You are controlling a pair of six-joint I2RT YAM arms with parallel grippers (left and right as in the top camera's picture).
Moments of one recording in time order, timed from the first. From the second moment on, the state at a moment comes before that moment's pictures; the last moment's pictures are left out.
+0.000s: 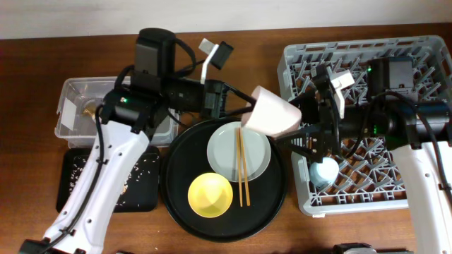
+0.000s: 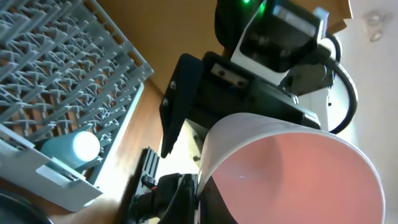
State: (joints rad) left arm -0.35 1.55 1.57 -0.58 1.32 -0.45; right arm 0.03 1.35 1.50 -1.23 -1.40 -0.53
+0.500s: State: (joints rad) left arm -0.25 1.56 1.57 -1.02 0.44 -0.46; right arm 0.04 1.38 1.50 -1.16 -0.20 -0.03
